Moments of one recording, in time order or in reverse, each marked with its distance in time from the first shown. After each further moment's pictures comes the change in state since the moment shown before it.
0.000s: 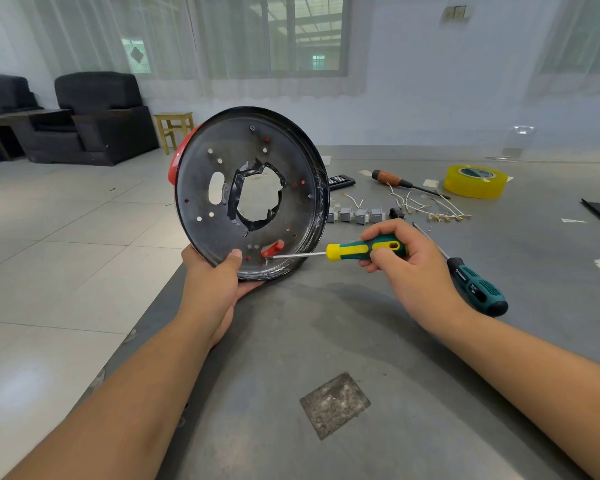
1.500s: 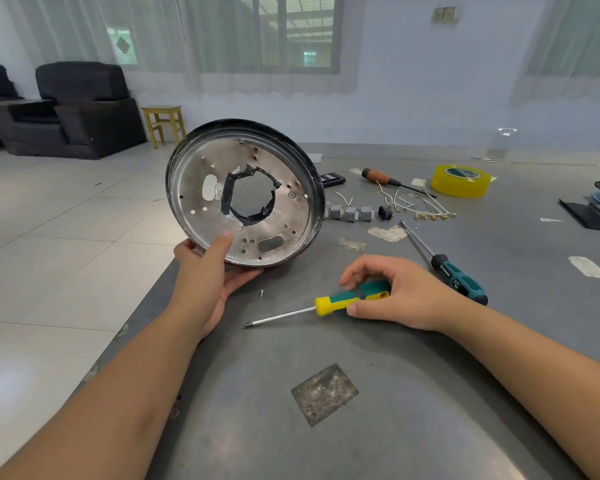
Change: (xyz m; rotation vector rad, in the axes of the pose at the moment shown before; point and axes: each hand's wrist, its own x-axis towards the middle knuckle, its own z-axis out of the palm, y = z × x) left_hand -0.002 0.009 0.001 -0.098 -0.062 -0.092; right_hand -0.005 -0.002 -0.032 -0.438 -0.581 0.054
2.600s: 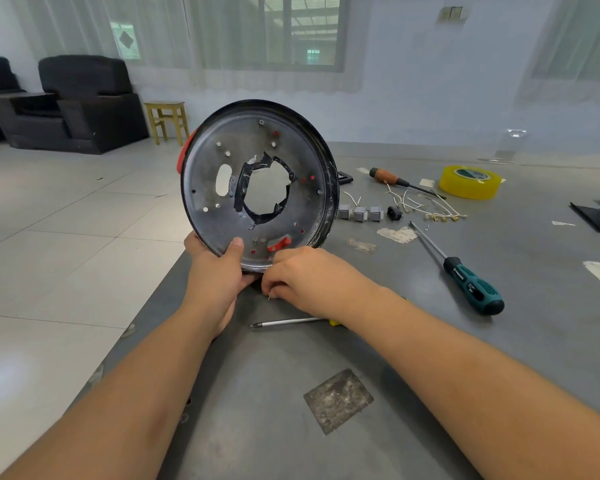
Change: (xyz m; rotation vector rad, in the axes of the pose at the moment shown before) left_hand 0.013 -0.013 -0.003 0.132 0.034 0.115; right_hand 0.087 -0.068 0.075 -0.623 -0.074 -0.338
